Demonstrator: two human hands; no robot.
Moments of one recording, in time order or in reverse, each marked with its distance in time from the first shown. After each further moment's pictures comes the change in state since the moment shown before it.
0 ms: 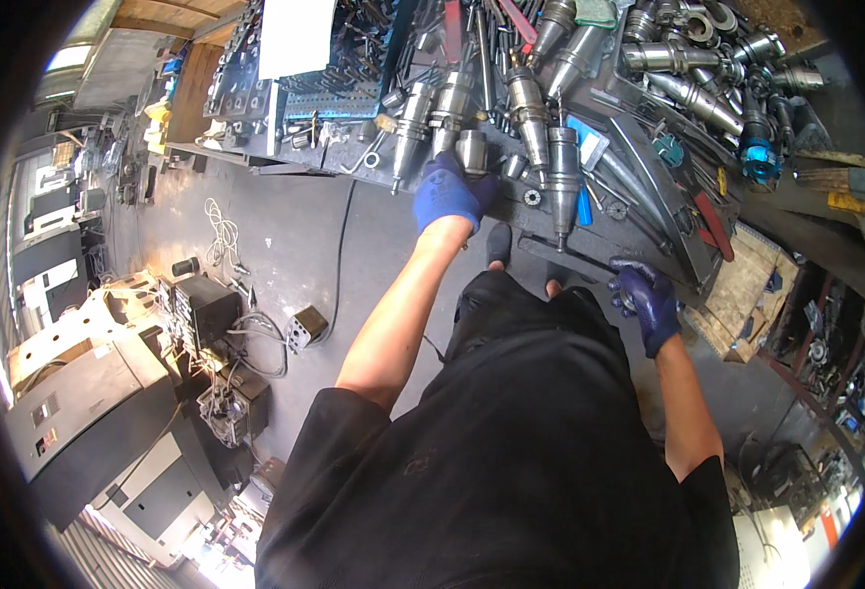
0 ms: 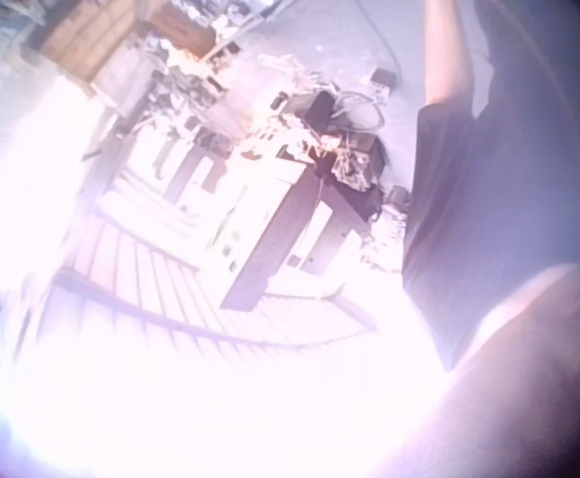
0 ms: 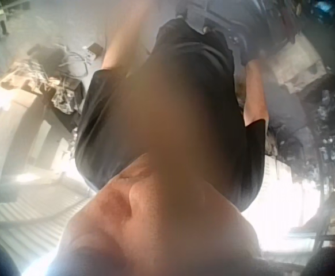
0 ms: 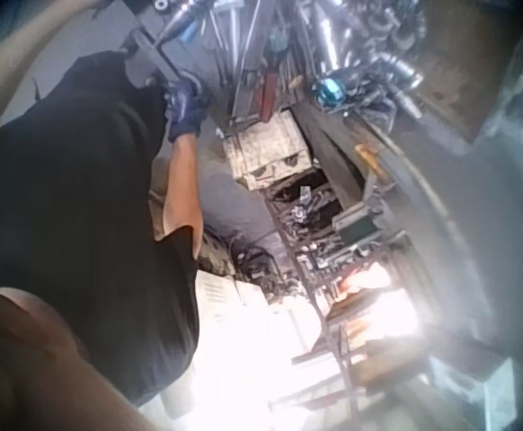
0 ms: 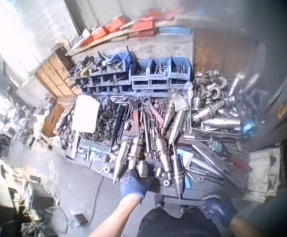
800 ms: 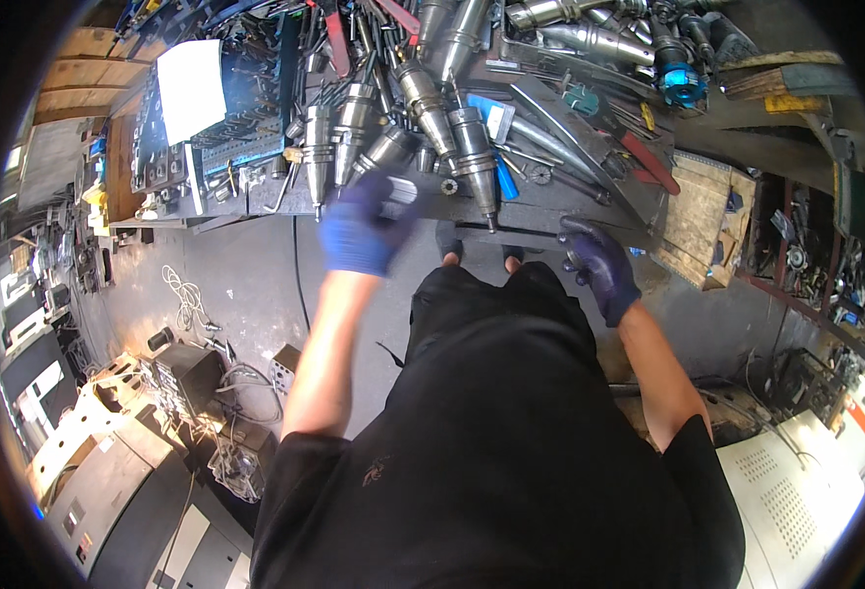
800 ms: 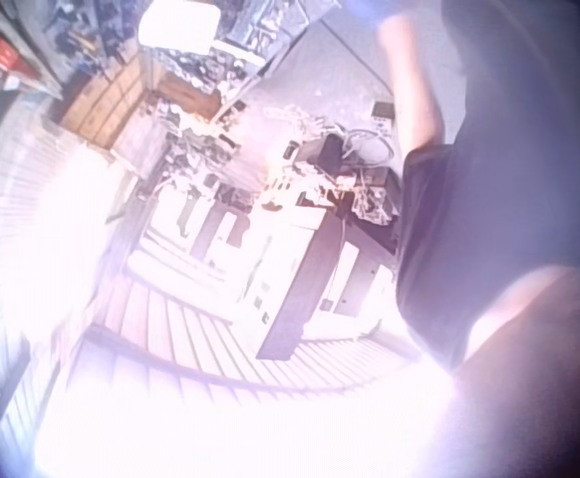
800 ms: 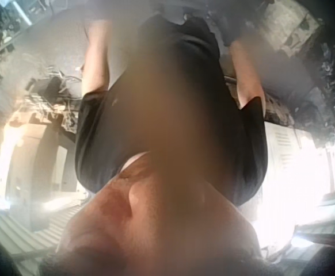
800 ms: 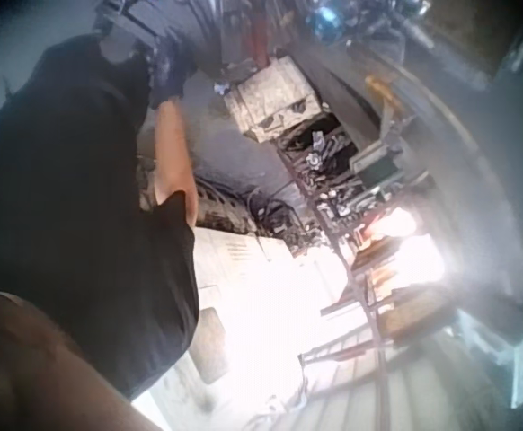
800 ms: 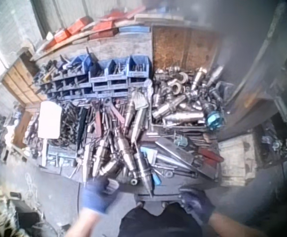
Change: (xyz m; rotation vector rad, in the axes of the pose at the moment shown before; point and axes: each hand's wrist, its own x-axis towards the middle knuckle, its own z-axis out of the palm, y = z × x) left_hand -0.026 -0.002 -0.035 -0.106 -0.011 0.497; right_hand -0.017 0.012 -0.001 0.140 0.092 -0.105
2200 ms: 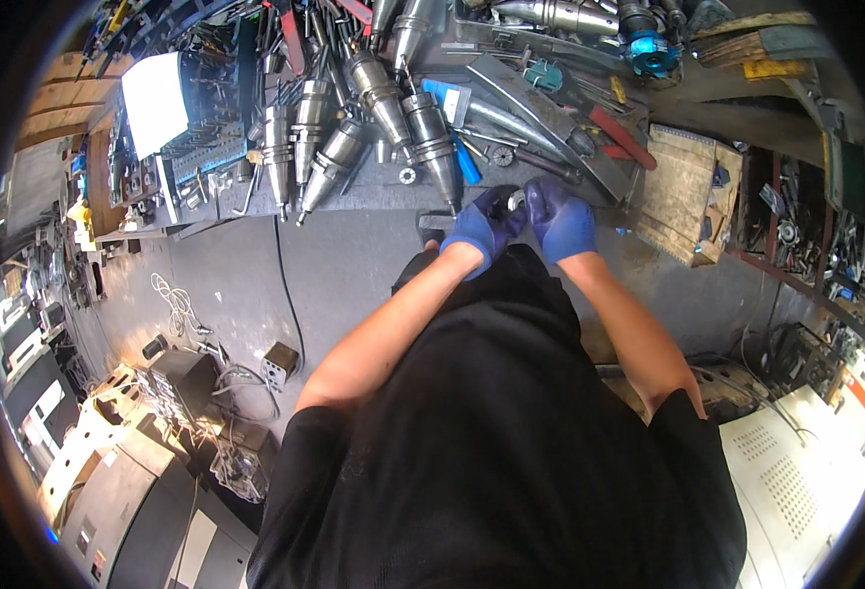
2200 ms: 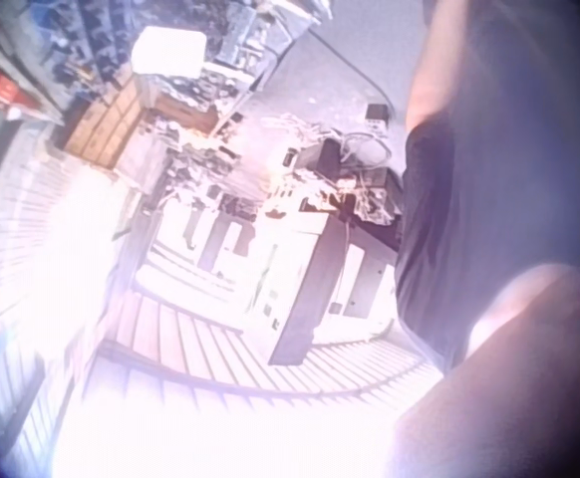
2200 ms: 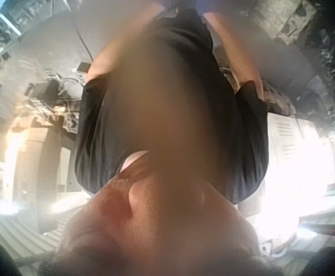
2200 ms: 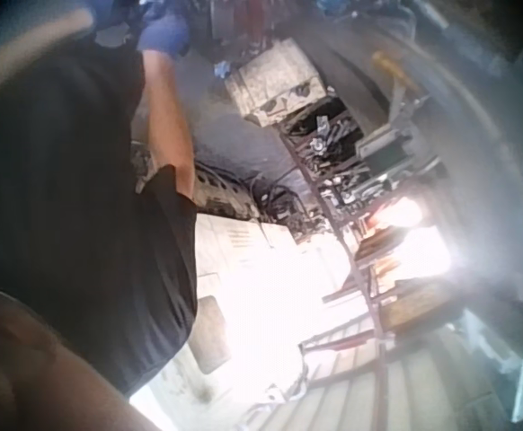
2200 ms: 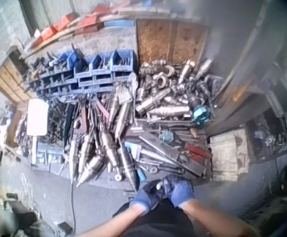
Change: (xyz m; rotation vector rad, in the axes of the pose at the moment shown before) left_hand -0.051 0.066 0.206 -0.775 -0.554 -0.177; right_hand 0.067 0.033 0.001 -0.908 0.341 -0.617
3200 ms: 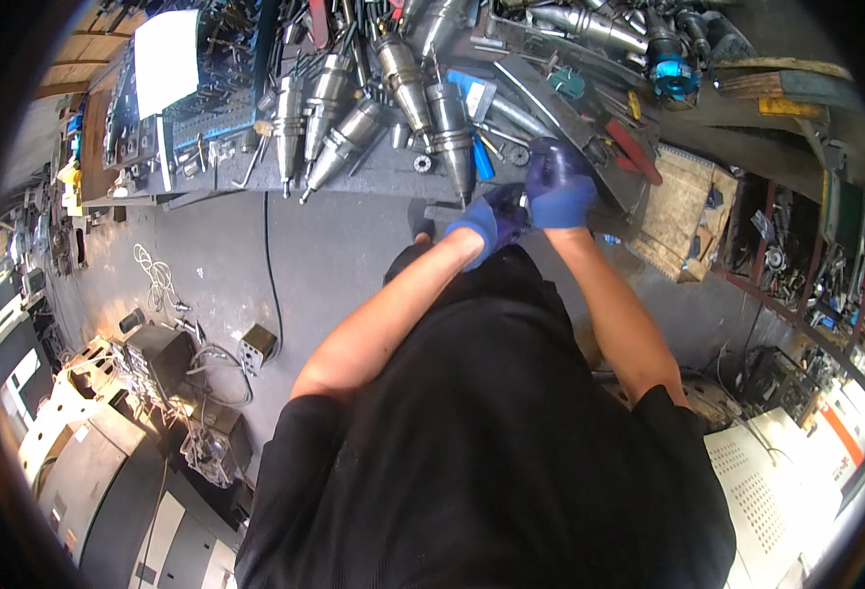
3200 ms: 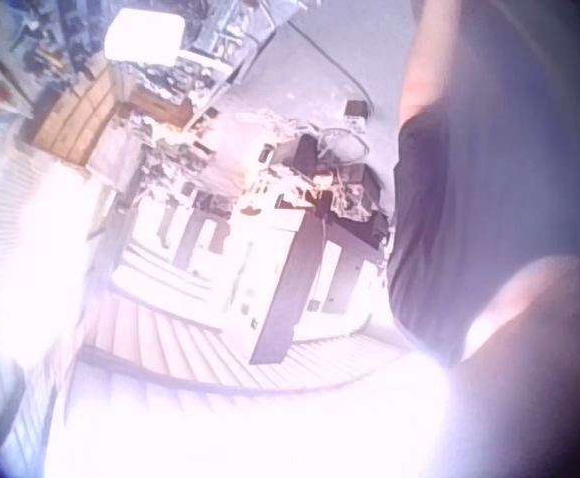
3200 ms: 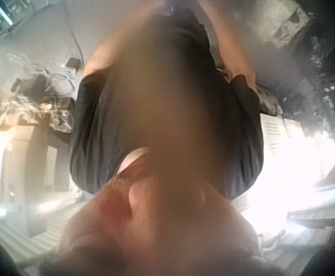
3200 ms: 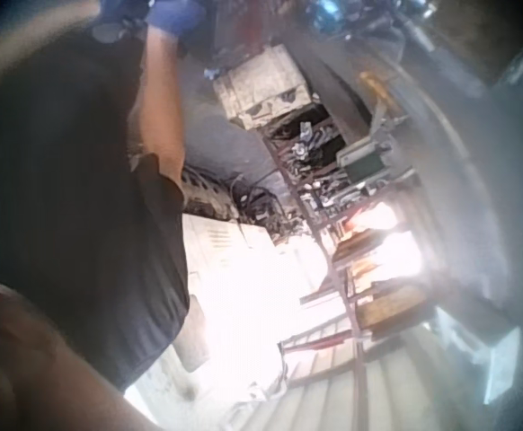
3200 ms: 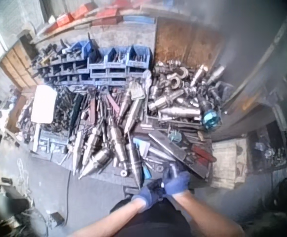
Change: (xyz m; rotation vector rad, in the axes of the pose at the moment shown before) left_hand 0.006 0.021 -0.016 -0.426 -0.252 -0.301; right_hand 0.051 -0.029 0.020 -0.164 0.417 -0.193
